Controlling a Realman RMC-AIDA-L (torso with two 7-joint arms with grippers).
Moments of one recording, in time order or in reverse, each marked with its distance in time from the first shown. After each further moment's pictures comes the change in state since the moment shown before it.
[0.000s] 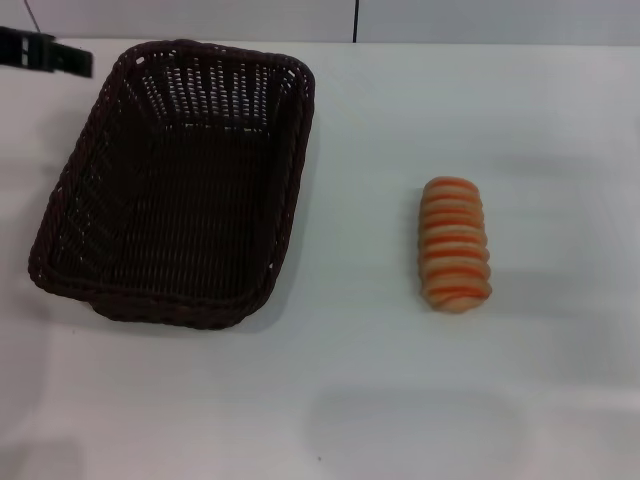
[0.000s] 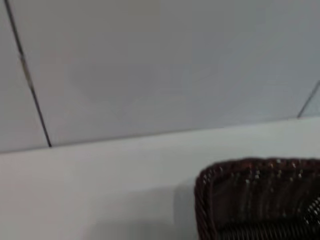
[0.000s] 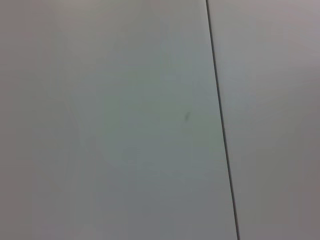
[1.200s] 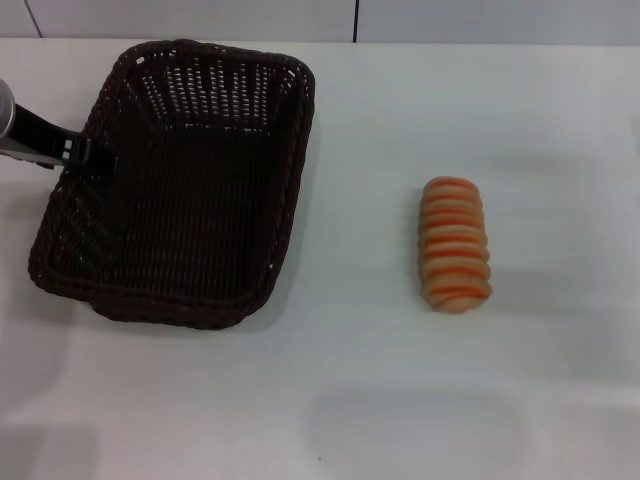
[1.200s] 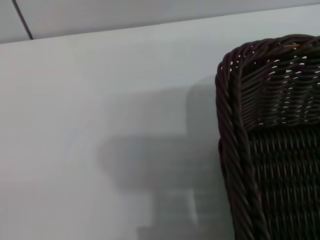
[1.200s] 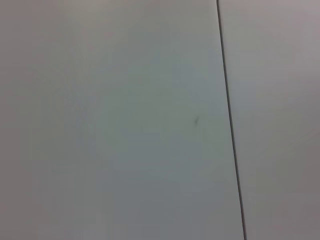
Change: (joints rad) left arm -0.077 0.002 0.090 0.334 0.130 0.066 -0.041; right arm 0.014 -0.003 -0.005 -0.023 -0.008 -0.014 -0.005
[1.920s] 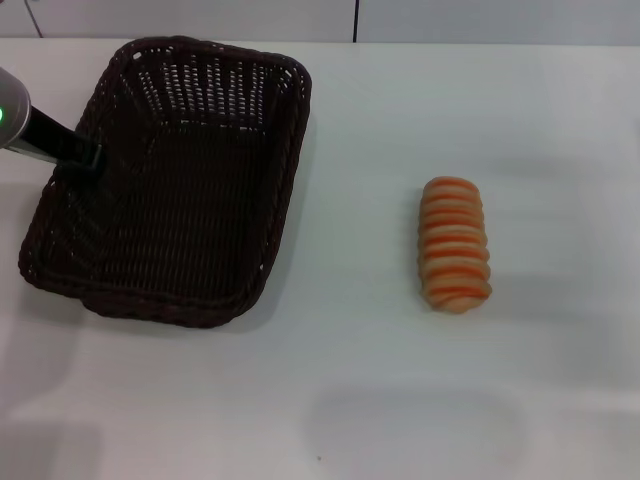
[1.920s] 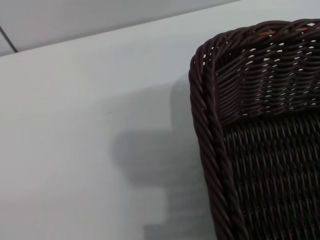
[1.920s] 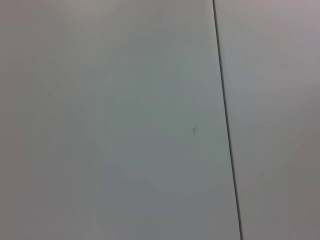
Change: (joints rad) left arm -0.019 -0.001 0.055 0.006 0.031 -0.006 0.027; right arm -0.009 0.002 -0.004 0.000 0.000 -0.031 0.000
